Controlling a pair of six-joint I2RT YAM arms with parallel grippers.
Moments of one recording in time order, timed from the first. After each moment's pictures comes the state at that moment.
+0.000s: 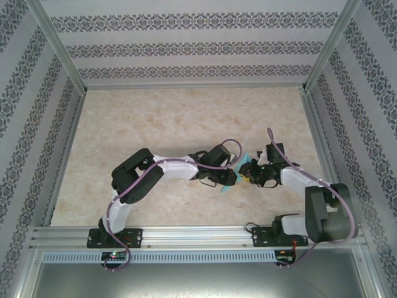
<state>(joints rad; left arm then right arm) -0.93 2.07 1.27 -0.10 0.35 -0.60 0.08 1.32 0.48 -0.26 -0.64 0.73</state>
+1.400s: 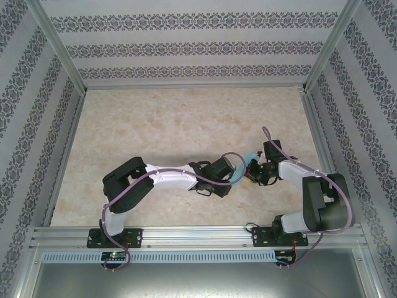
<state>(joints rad) -1.05 1.94 1.20 -0.30 0.05 -0.47 0.09 1.41 0.56 -0.39 -0.49 0.65</state>
